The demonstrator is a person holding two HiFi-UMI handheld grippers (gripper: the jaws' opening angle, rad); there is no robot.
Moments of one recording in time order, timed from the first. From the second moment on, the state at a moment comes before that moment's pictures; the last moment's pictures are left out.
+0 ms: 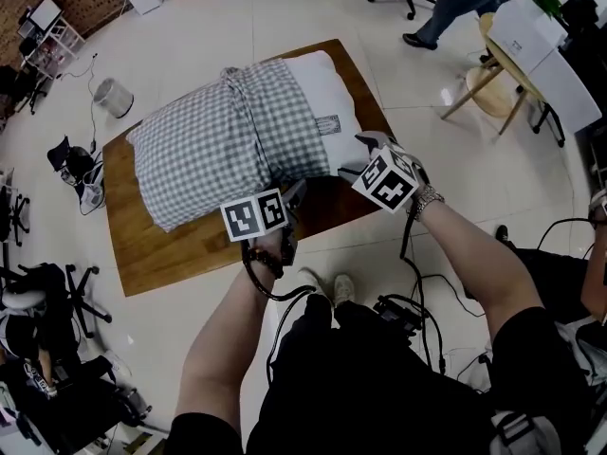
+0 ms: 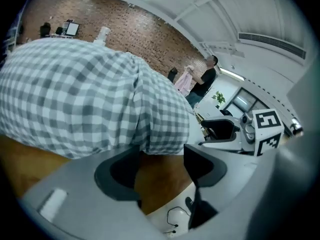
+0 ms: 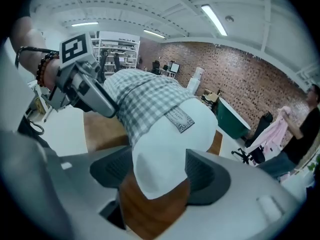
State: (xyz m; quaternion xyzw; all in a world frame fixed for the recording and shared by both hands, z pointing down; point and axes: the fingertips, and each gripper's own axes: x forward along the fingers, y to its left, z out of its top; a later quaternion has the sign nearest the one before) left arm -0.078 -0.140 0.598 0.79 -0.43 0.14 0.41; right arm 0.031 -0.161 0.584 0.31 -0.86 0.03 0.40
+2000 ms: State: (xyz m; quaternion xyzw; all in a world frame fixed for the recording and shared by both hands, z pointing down) left arm -0.238 -0.144 0.621 0.64 -0.62 0.06 0.44; right arm 0.114 -0.192 0.597 0.38 -0.82 0.00 0.42
